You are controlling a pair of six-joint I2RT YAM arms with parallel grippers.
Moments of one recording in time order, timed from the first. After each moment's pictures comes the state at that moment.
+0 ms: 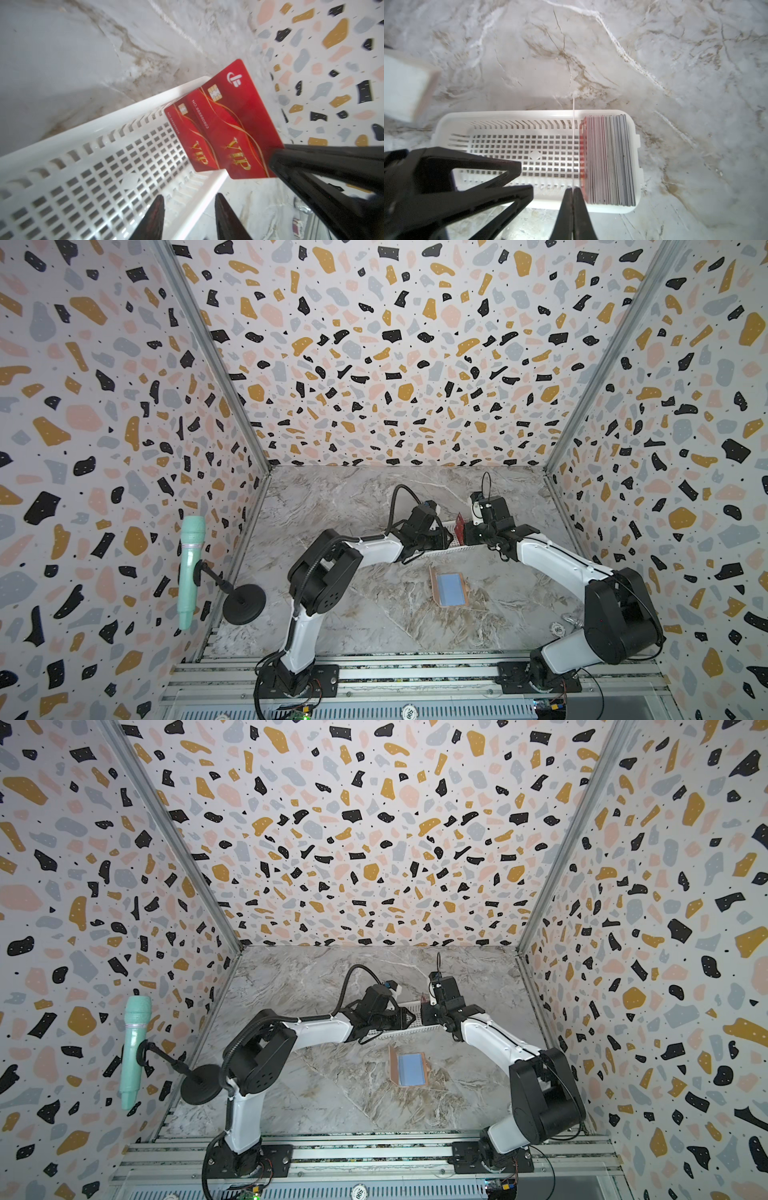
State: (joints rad) left arm -0.77 1.99 1.25 0.13 0.25 -0.67; right arm 0.40 1.46 0.95 -0.27 -0.01 0.19
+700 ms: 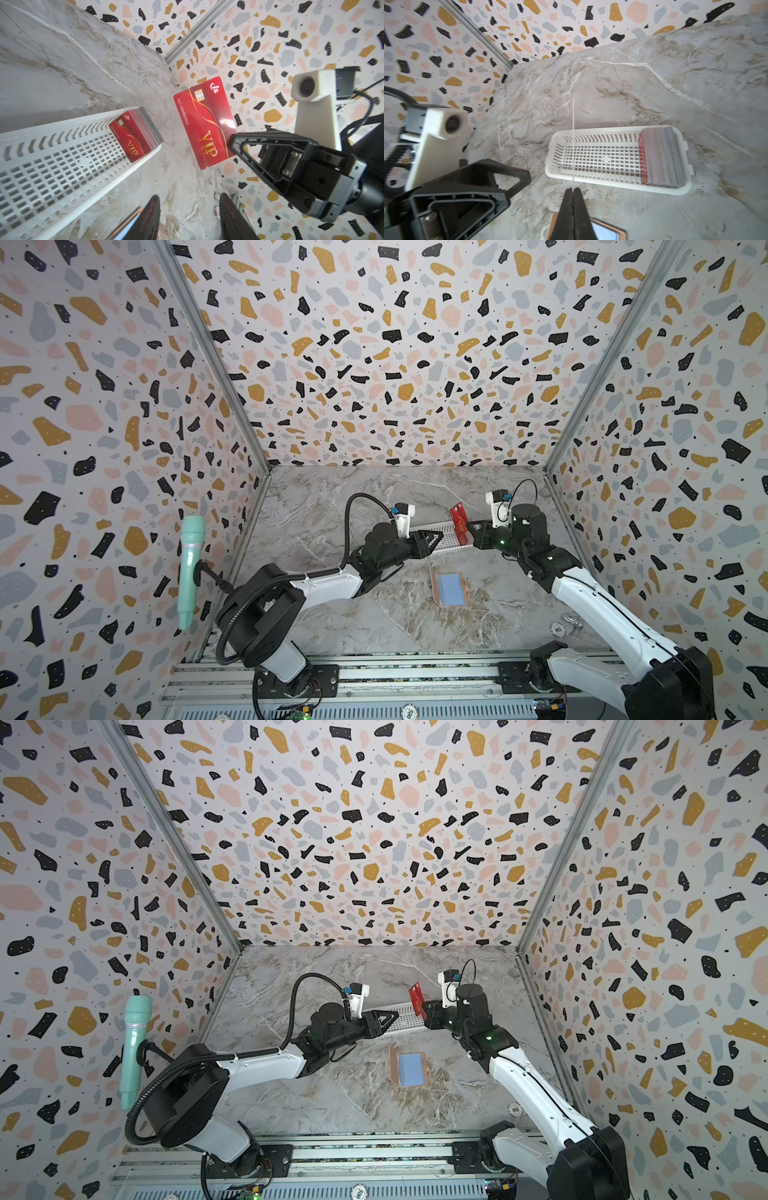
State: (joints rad) left arm -0.75 1.56 0.74 0.69 0.31 -0.88; right arm 0.39 1.06 0.81 -0.21 -0.30 0.41
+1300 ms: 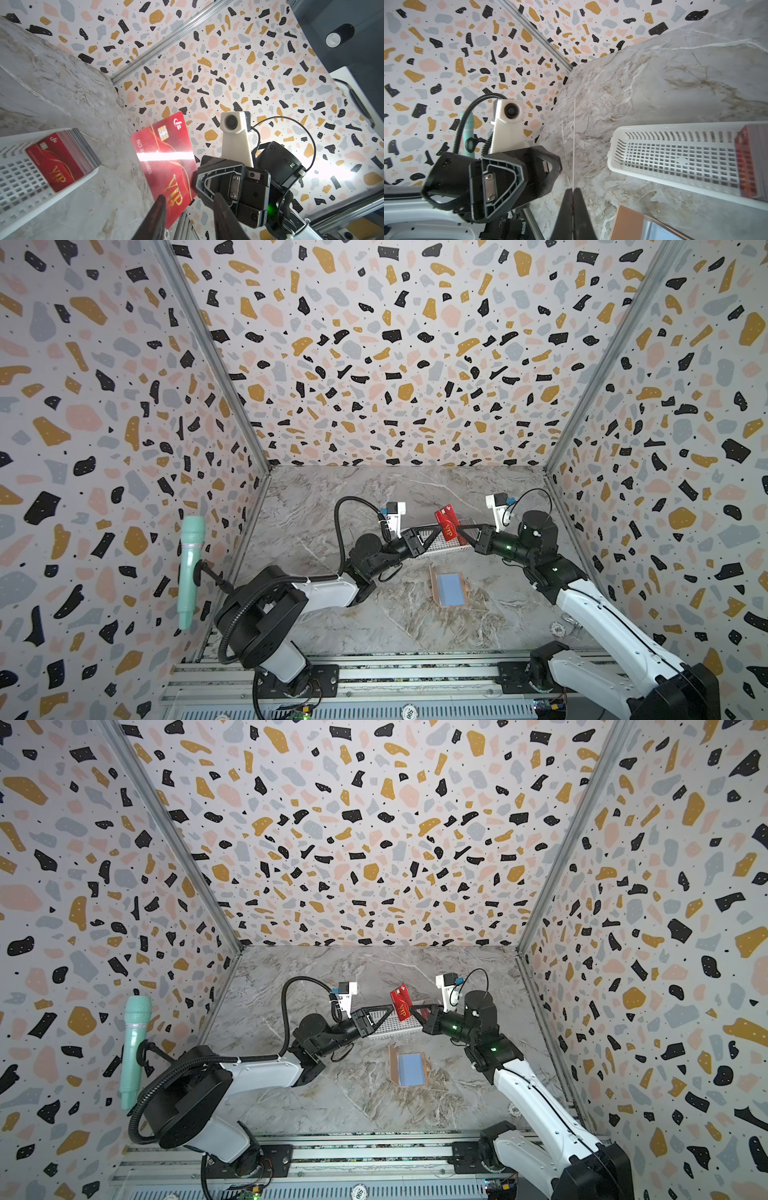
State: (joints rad) left arm -0.75 1.57 0.64 1.11 0.37 -1.10; right arm 0.37 0.99 0.72 -0.01 -0.61 0.62
